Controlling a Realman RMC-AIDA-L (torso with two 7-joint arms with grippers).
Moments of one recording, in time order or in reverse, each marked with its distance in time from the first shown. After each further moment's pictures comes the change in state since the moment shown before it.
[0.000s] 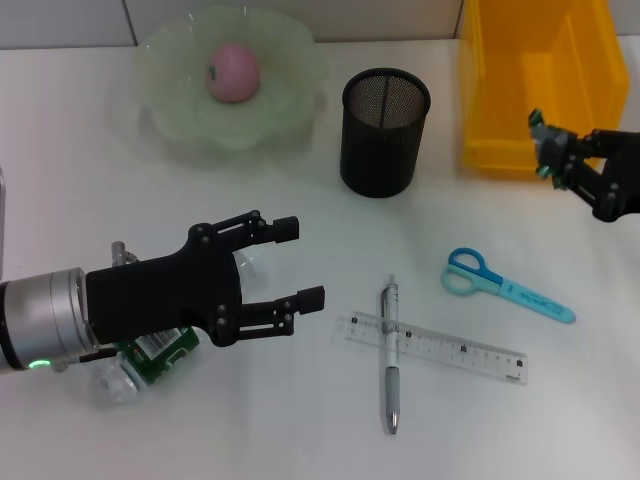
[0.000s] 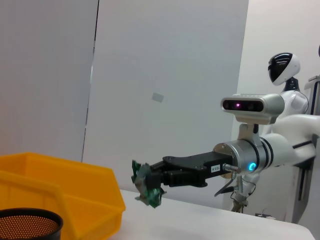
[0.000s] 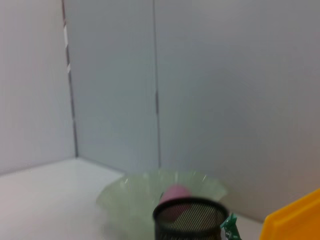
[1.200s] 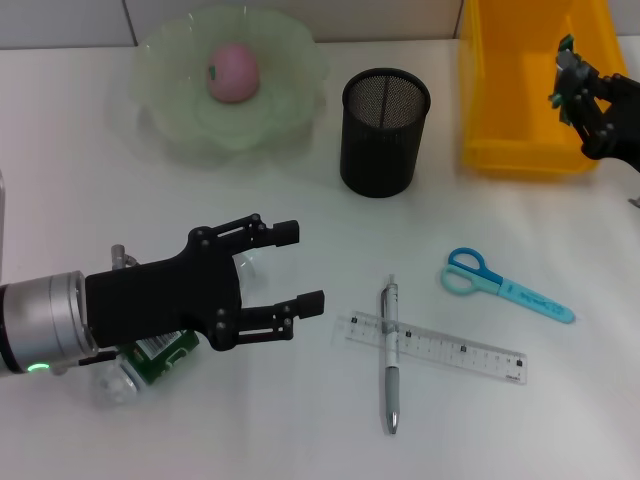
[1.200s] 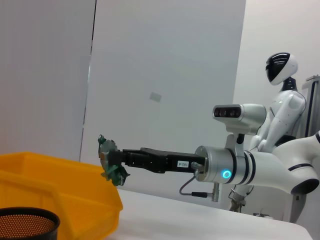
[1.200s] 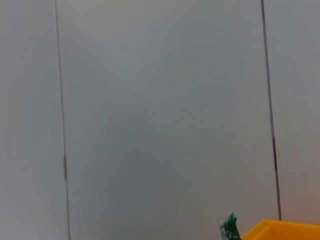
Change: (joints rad) left arm 0.003 0.001 0.005 -0.002 0.000 0.005 0.003; right arm 0.099 0.016 0.168 0.355 0.248 0.123 -0.337
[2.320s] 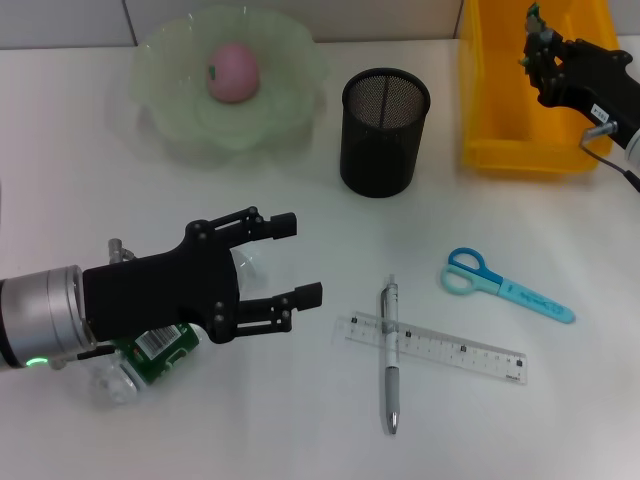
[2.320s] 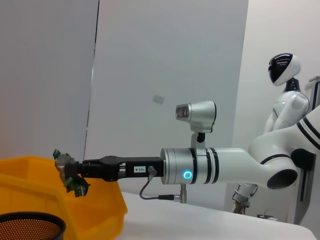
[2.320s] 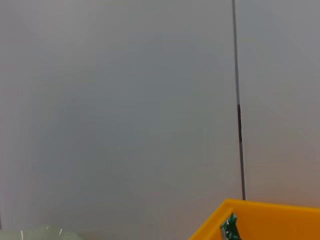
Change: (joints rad) left arm -0.003 0.000 -0.014 0.005 0.000 -0.001 0.000; right arm 0.179 0.004 -0.006 0.102 0.117 0.332 -0.068
